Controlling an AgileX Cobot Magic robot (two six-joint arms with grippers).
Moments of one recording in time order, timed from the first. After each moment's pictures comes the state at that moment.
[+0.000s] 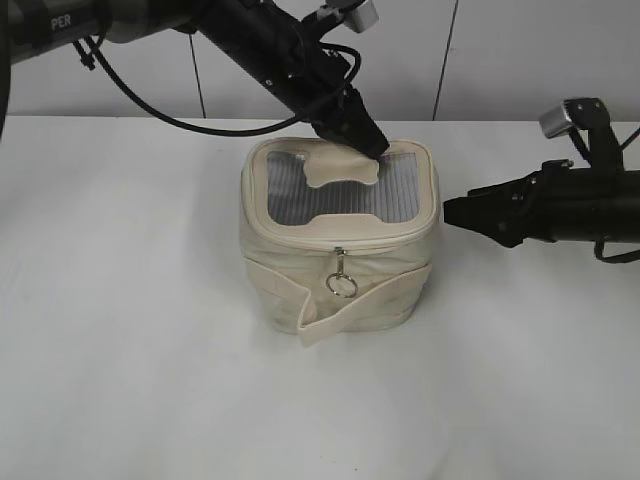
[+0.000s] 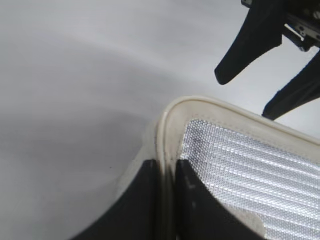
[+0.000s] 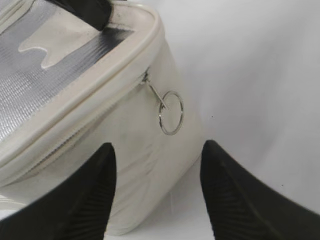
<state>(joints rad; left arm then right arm) -0.50 2.39 -2.19 -0.78 1.18 1.02 0.00 1.84 -0.74 1.82 0.73 -2.13</state>
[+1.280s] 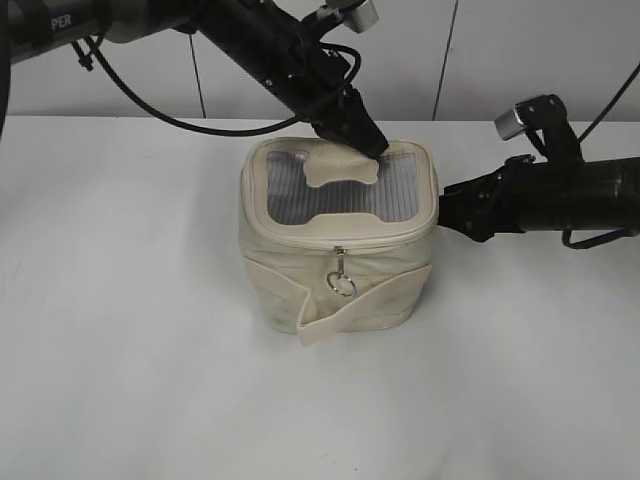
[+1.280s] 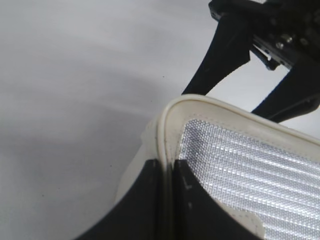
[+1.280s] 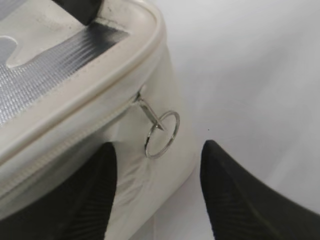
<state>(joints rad) -0.50 2.39 -2.19 -0.78 1.18 1.02 0.08 1.92 -0.84 1.83 0.65 -2.18</state>
